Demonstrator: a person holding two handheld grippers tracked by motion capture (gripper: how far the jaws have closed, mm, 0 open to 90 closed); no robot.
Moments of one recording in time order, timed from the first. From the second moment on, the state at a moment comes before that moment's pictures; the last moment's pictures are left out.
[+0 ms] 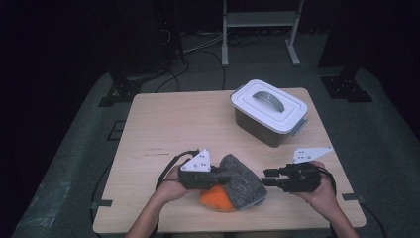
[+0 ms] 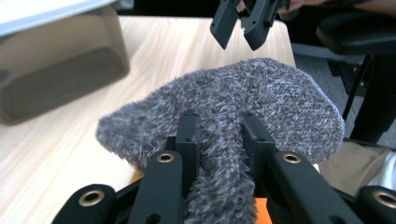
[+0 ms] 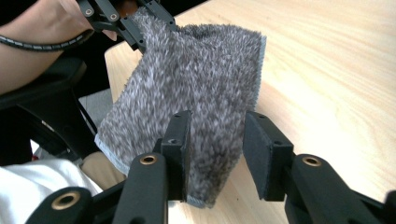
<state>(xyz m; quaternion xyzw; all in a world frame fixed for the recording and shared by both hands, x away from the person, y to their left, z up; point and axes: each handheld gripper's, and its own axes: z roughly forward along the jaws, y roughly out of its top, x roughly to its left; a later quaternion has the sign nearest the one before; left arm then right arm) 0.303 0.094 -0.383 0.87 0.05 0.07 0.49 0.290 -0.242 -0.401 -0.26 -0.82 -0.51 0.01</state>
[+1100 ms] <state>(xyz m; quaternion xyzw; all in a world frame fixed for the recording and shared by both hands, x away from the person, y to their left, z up) 0.300 0.195 -0.348 0.82 0.15 0.15 0.54 0.295 -0.245 -0.408 -0.29 -0.82 -0.50 -0.06</state>
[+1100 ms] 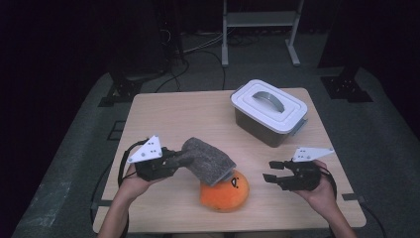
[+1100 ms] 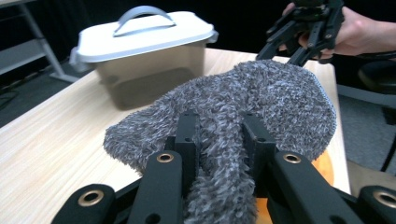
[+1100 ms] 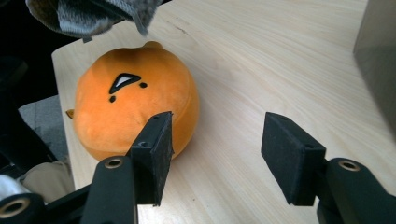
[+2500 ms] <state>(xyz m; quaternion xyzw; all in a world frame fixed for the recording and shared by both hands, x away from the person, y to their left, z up) 0.272 0.319 -0.426 0.83 0.27 0.15 0.47 0.295 -0.237 -0.411 -0.29 -0.82 -0.49 -0.06</state>
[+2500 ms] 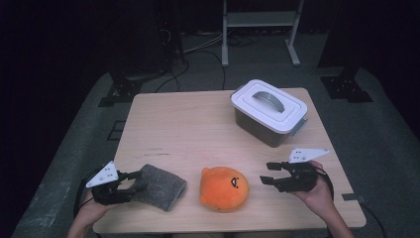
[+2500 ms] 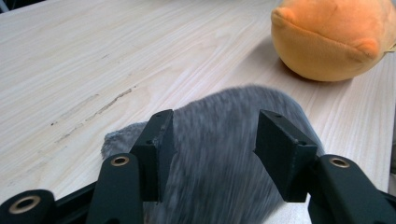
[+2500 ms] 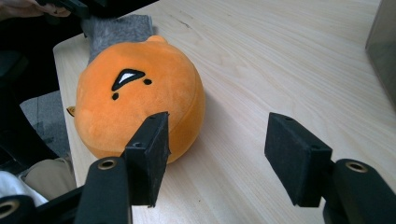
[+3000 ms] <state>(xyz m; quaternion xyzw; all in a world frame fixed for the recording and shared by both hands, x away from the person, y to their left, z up) 0.281 0.279 -0.414 0.83 0.22 0.13 0.50 0.297 -0.239 -0.411 -0.29 -0.82 -0.49 -0.05</state>
